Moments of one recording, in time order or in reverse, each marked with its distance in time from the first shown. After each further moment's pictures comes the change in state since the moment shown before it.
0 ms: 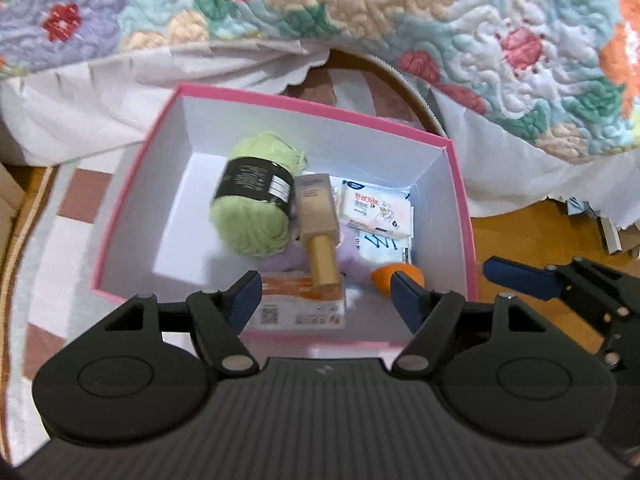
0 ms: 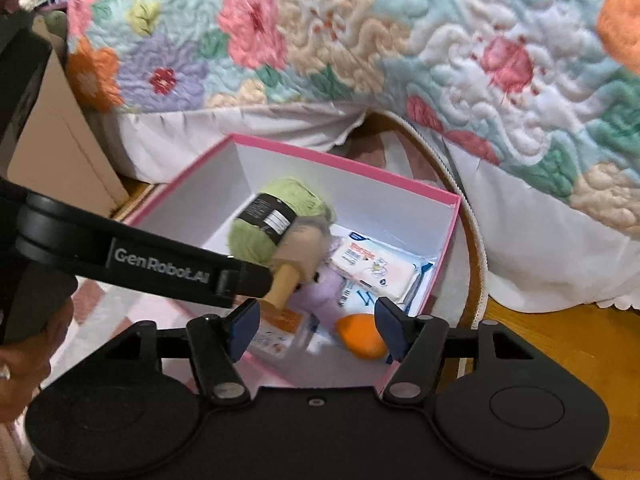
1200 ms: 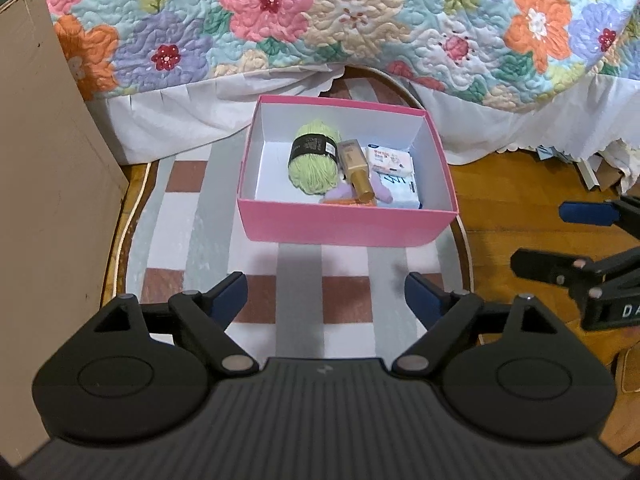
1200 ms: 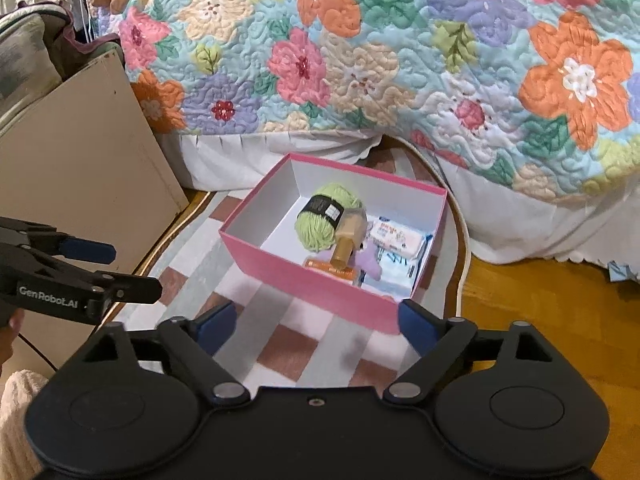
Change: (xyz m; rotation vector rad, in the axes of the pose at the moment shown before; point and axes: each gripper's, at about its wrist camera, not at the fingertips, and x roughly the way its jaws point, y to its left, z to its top) left arm -0.182 0.033 -0.088 0.133 -0.035 0.056; right arm -0.145 0.077 -0.031 0.072 0.011 -0.041
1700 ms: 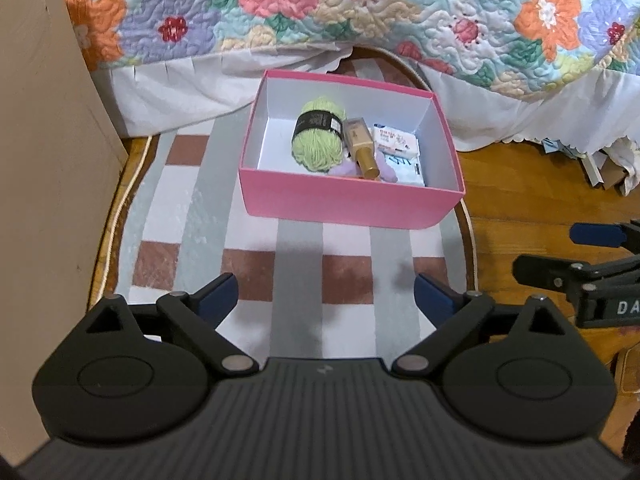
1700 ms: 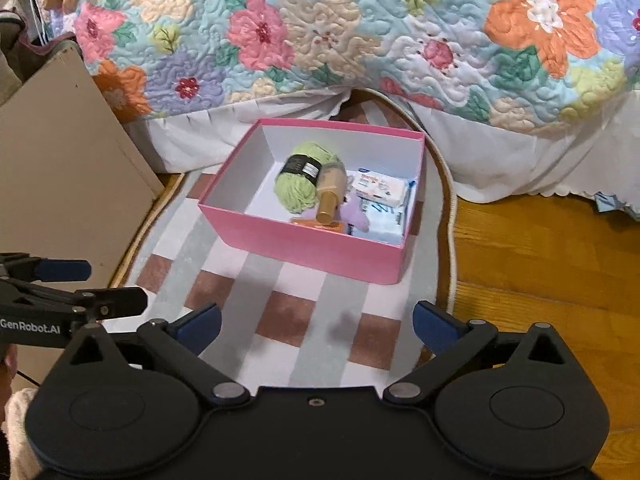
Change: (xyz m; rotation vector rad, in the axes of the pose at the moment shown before) left arm 0.016 0.006 -0.021 -0.043 0.034 -0.001; right arm 0.013 0.004 -0.019 0.122 0.086 -0.077
